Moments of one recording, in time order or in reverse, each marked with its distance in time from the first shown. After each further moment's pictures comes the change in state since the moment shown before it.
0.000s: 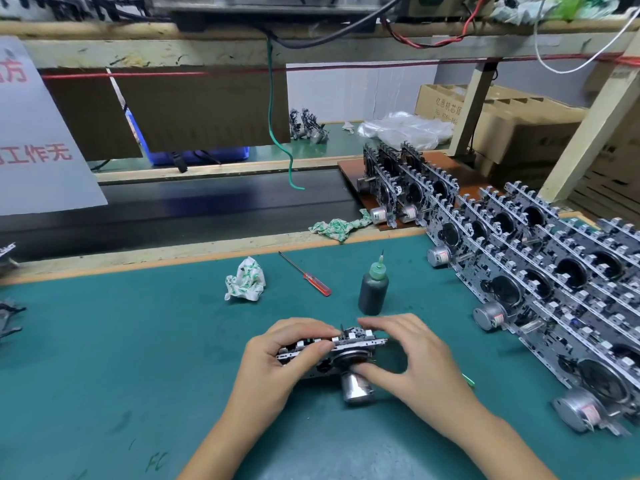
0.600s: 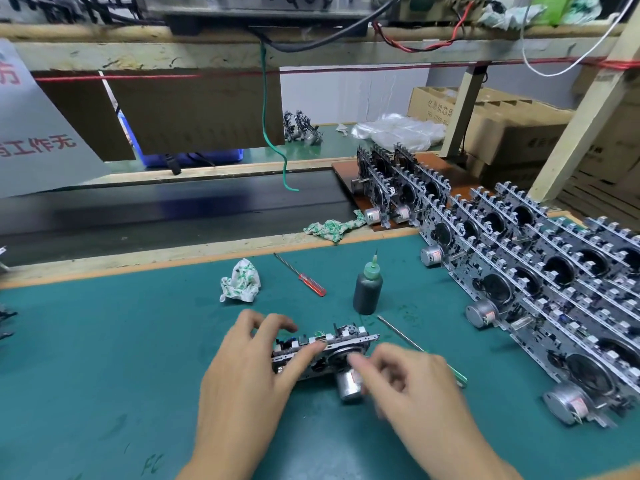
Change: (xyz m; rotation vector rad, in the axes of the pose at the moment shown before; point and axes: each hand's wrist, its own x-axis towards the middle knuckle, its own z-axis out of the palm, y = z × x) left_hand -0.015 0.018 -0.006 0.749 0.176 -0.034; right_hand -0.023 -0.045 -0.005 0.091 0.020 0.283
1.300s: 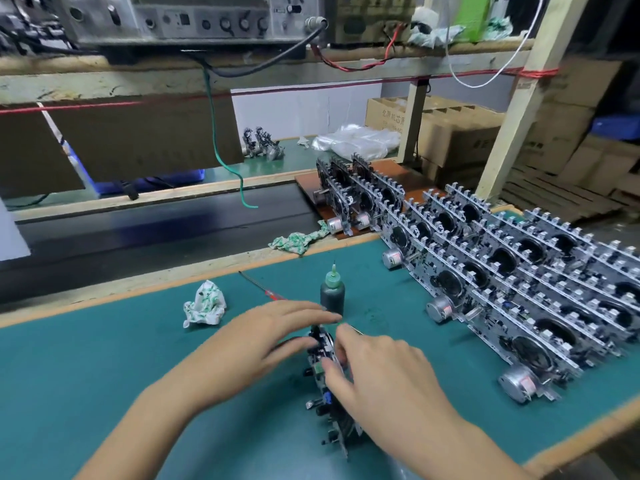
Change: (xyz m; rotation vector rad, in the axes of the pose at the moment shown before) left_hand 0.068 0.023 -0.012 0.063 -0.640 0.621; right_hand 0.006 -0.029 -0.022 -0.558 -0.113 -0.088
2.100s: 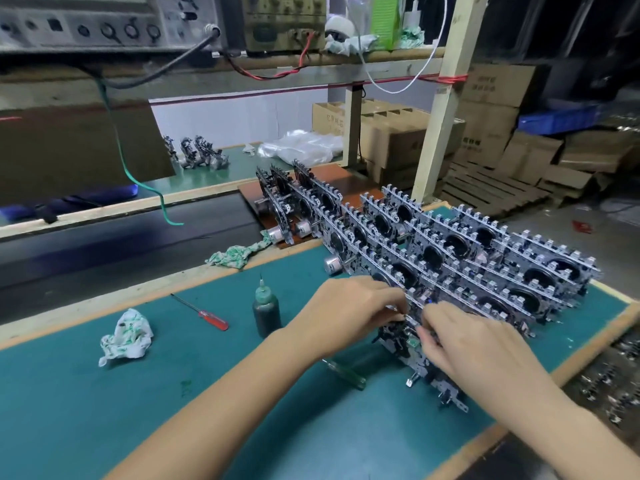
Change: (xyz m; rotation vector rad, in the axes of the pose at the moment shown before) left_hand 0.145 0.083 0.059 0.124 0.138 0.360; right_hand -0.042 0.144 -0.047 -0.432 0.433 -0.041
